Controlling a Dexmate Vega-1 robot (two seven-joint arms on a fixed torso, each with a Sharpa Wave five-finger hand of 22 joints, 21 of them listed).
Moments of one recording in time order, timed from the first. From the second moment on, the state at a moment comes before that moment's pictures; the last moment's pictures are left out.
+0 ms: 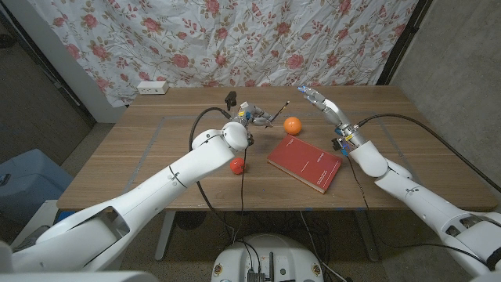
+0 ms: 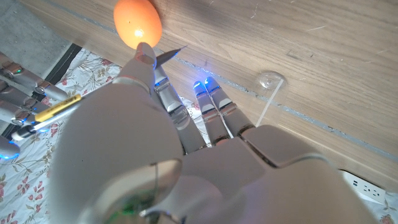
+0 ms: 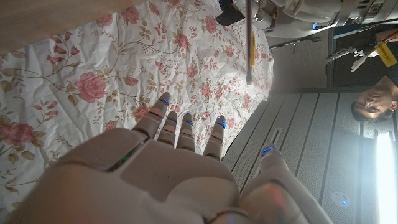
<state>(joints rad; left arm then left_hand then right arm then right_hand) 0.63 0.51 0.79 -2.02 -0.07 0.91 0.39 1.15 0.06 0.26 -0.17 0.18 1.17 -0.13 0.20 0.19 1.21 -0.21 0.19 0.18 0.57 -0.05 0.17 0.17 0.48 -0.04 0.21 0.18 -0.71 -0.57 -0.50 -1.03 -0.18 1.02 -0.26 0.04 0.09 0.33 -0.05 0.22 0.27 -0.22 0.18 0.17 0.10 0.07 0.20 0.18 0.01 0.08 0.22 0.26 0.25 0.04 0.19 0.16</state>
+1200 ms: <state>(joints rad) 0.44 0.62 1.01 -2.06 0.12 1.05 0.21 1.16 0.06 0.26 -0.16 0.18 1.17 -0.13 0.20 0.19 1.21 -0.21 0.18 0.18 0.57 -0.05 0.17 0.17 0.47 -0.05 0.21 0.18 -0.77 -0.62 -0.44 -1.12 0.18 0.81 0.00 0.03 0.08 0.32 -0.03 0.22 0.24 -0.20 0.18 0.17 0.13 0.09 0.20 0.18 0.01 0.09 0.22 0.26 0.26 0.05 0.19 0.16</state>
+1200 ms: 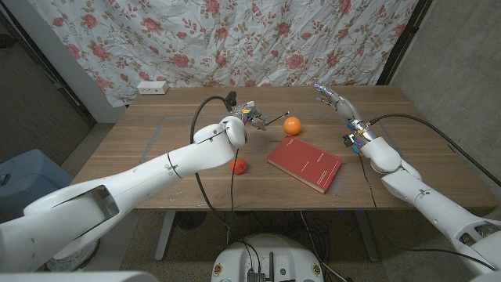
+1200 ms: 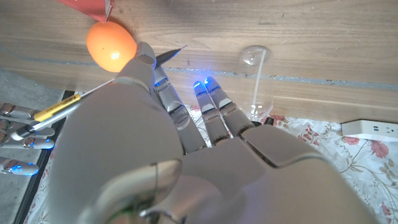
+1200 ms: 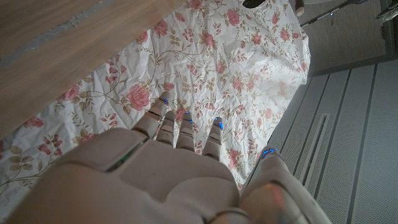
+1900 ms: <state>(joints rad) 0.31 0.65 1.18 -2.05 0.28 1.11 0.07 1.15 0.06 0.26 -0.16 0.18 1.17 -0.13 0.20 0.19 1.21 -0.21 0.19 0.18 0.57 -0.05 0.17 0.17 0.47 -0.04 0.21 0.18 -0.79 -0.59 -0.42 -1.12 0.31 0.73 0.03 0.01 0.09 0.32 -0.02 0.22 0.22 -0.19 0.18 0.17 0.13 0.09 0.20 0.18 0.01 0.09 0.22 0.26 0.26 0.05 0.19 0.16</state>
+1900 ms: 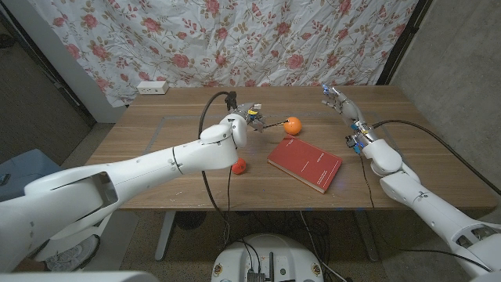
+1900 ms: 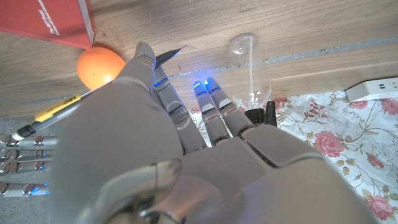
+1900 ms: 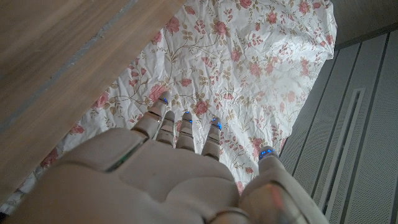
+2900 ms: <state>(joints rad) 0.22 0.64 1.32 -1.98 0.54 1.03 -0.17 1.15 0.06 0.25 -0.17 0.18 1.18 -0.14 0.20 0.18 1.21 -0.21 0.19 0.18 0.57 -0.05 0.17 0.17 0.47 -0.04 0.21 0.18 -0.85 -0.58 -0.38 -1.19 0.46 0.62 0.06 0.01 0.09 0.31 -0.01 0.22 0.20 -0.16 0.18 0.17 0.13 0.09 0.20 0.18 0.01 0.09 0.22 0.27 0.26 0.05 0.18 0.16</state>
